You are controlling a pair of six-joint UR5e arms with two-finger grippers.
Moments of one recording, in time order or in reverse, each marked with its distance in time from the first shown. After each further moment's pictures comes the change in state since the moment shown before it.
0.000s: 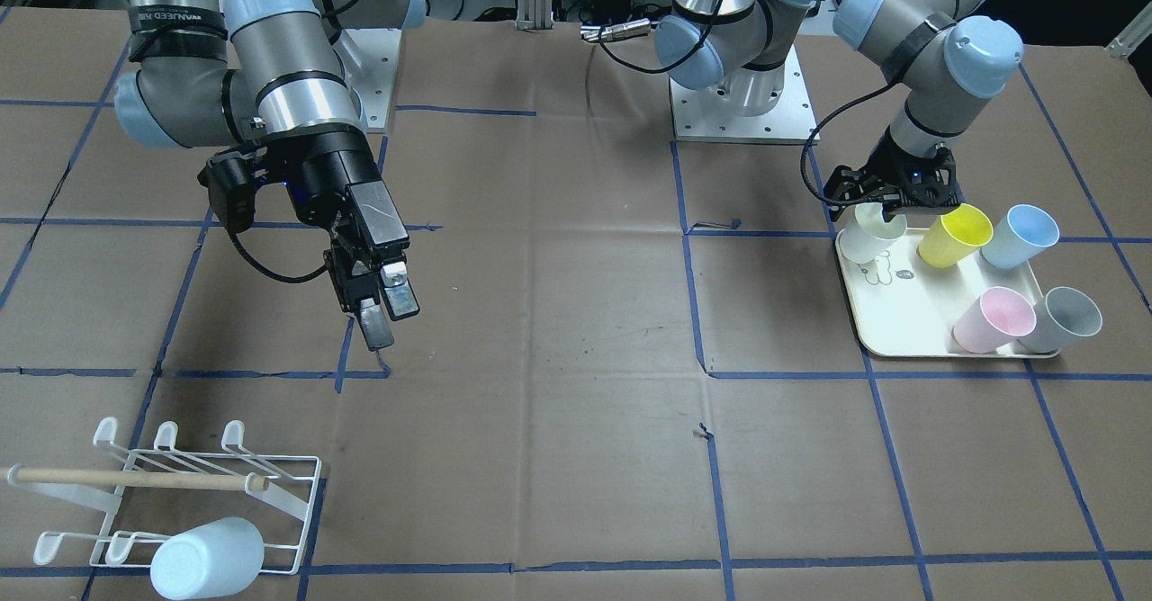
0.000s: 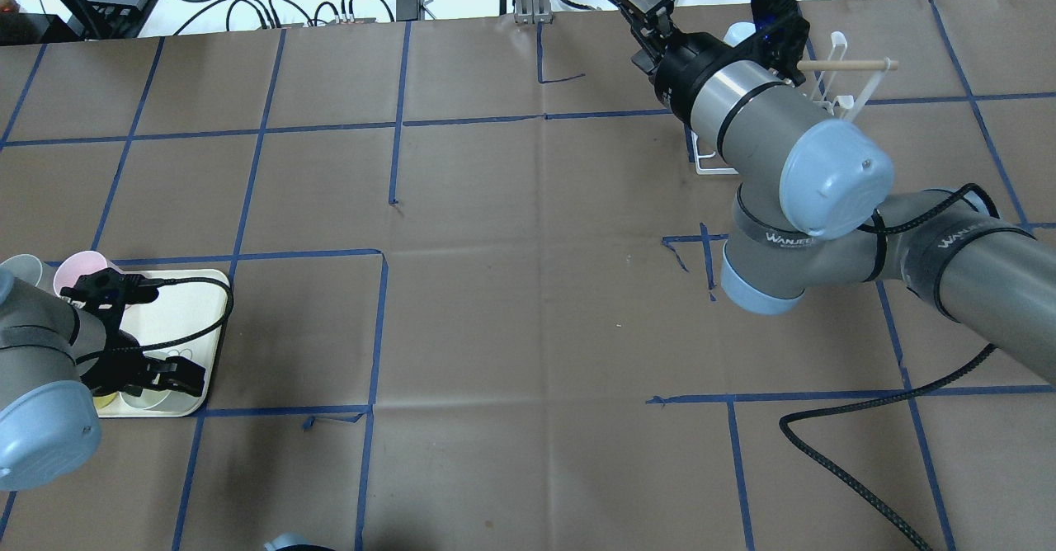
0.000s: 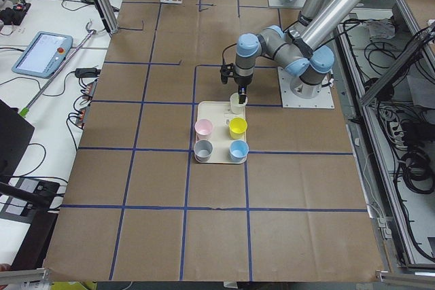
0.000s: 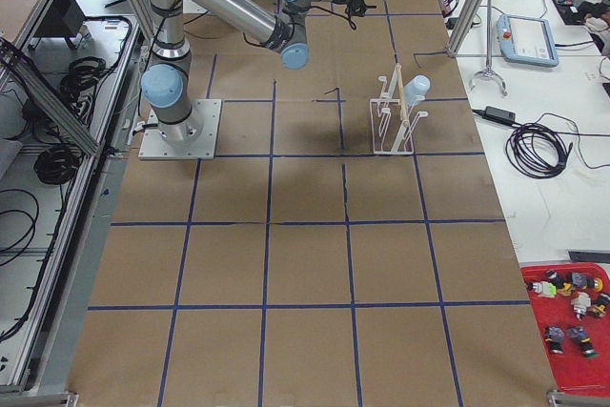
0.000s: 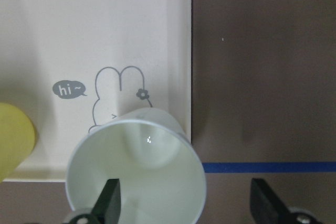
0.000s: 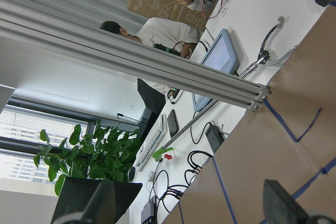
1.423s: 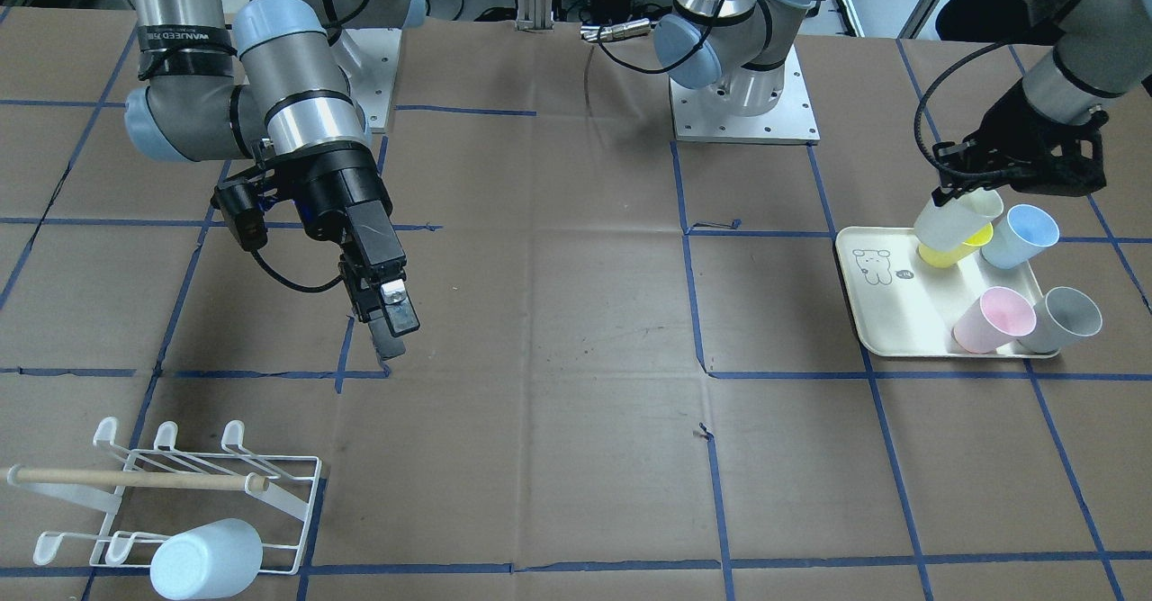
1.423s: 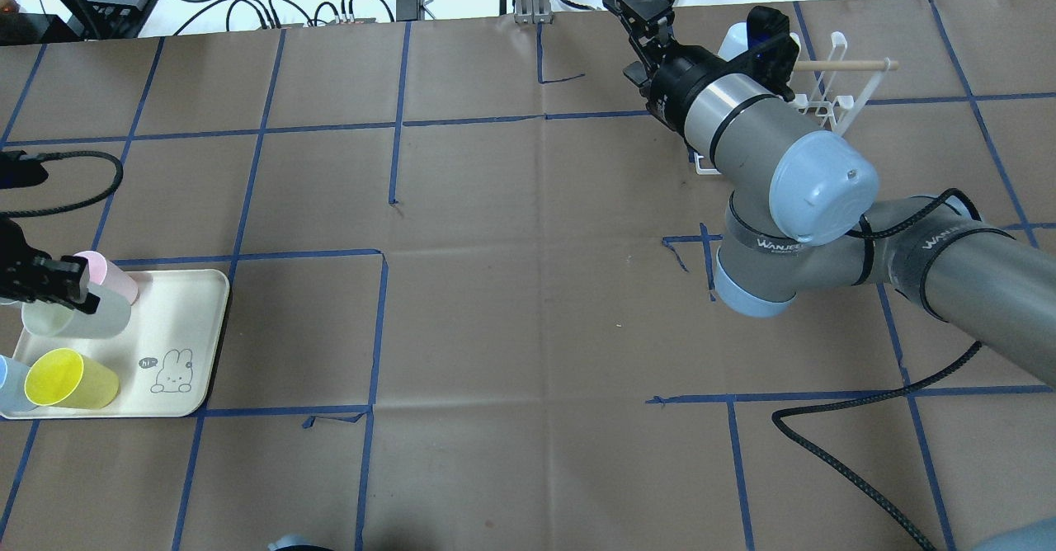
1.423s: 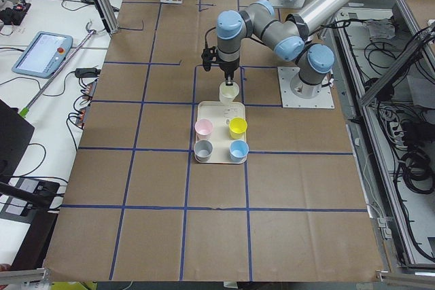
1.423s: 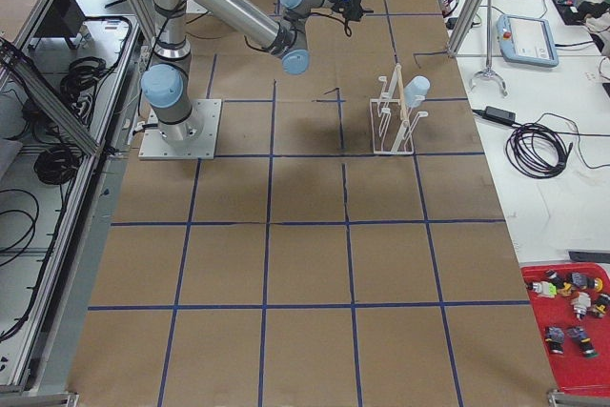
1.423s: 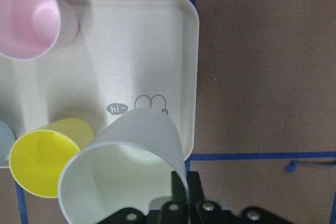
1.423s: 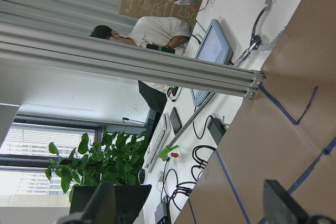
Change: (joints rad) left arm -0.034 -0.086 0.548 -0.539 -0.079 -0.026; right arm 0.000 0.032 -0.001 -0.021 0.002 0.068
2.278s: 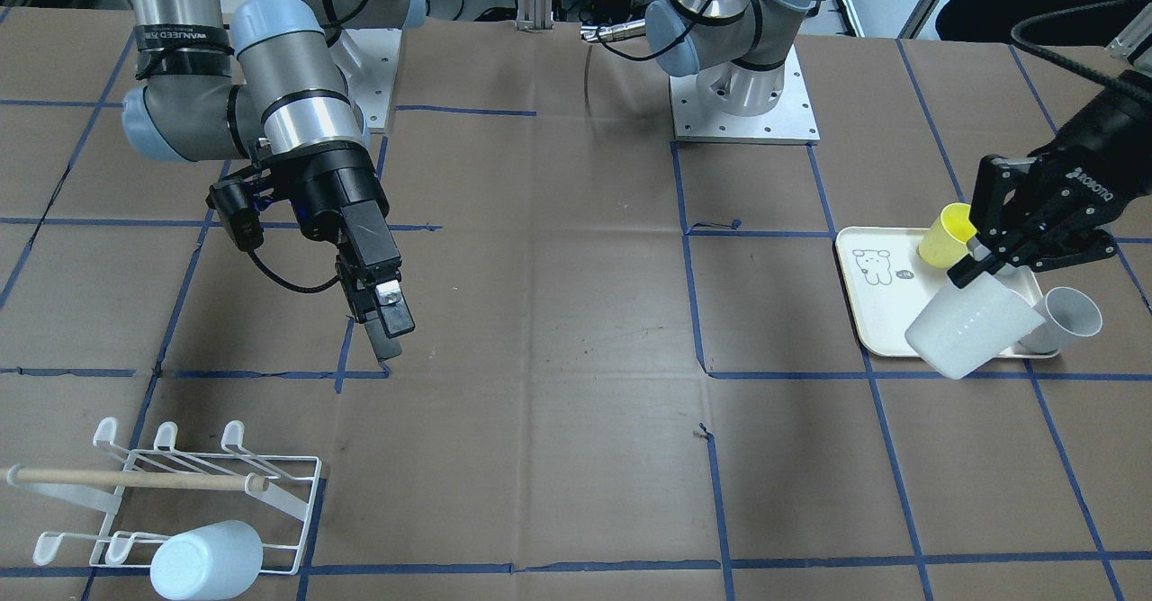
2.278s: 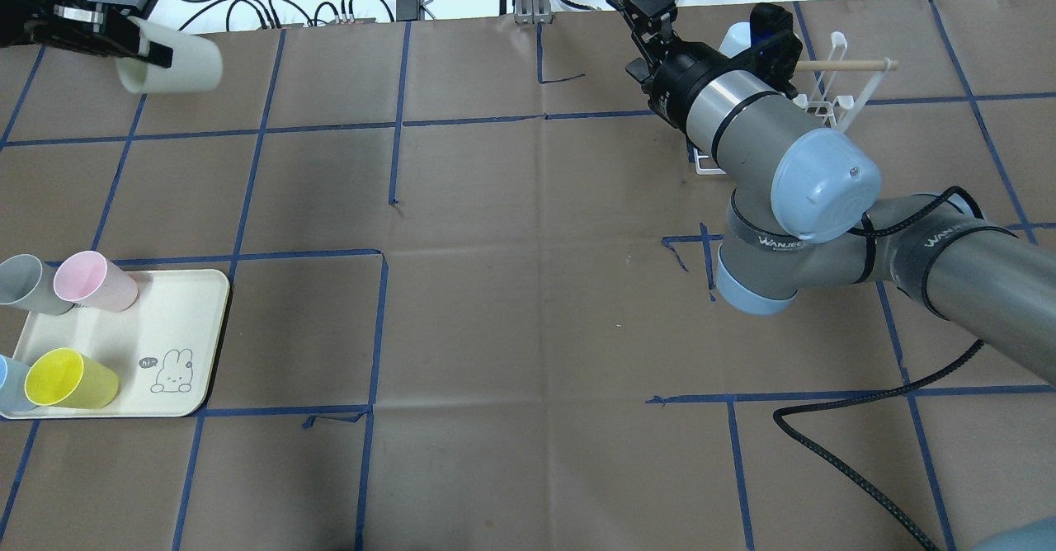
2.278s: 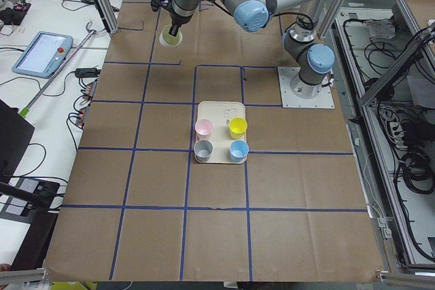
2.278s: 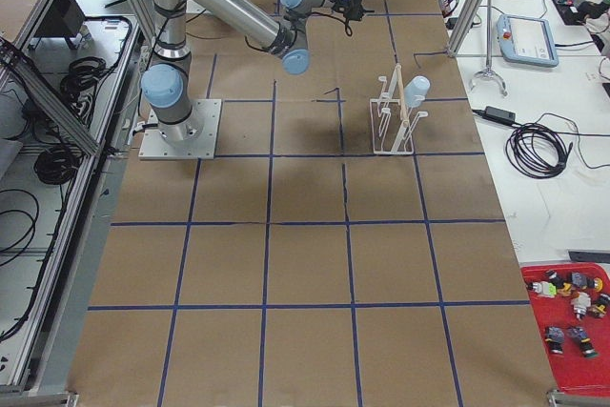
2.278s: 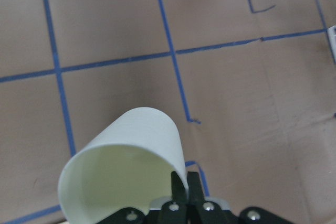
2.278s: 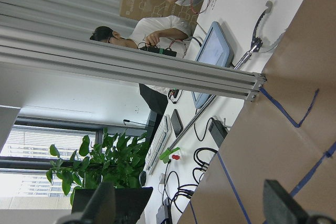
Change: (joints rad) left arm -0.186 -0.151 0.354 -0.004 -0.616 0.098; right arm -0.003 0.000 -0.003 0.000 -0.002 0.007
